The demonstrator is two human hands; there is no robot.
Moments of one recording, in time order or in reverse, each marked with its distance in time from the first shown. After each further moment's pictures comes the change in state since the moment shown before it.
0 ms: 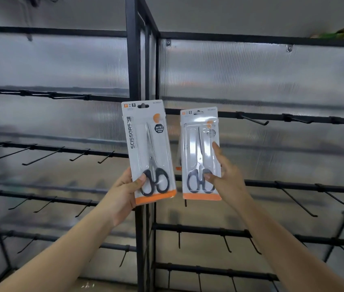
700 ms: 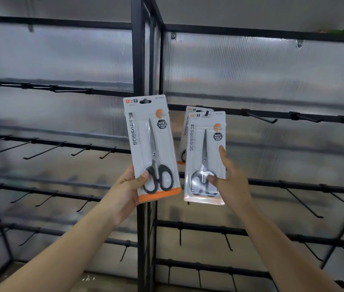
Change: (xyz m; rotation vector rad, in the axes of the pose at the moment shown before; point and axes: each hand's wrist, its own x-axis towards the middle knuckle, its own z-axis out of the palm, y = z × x) left_hand 0.002 -0.002 0.000 -0.060 0.001 0.003; right_hand -0.003 0.008 0.007 0.066 0.050 0.065
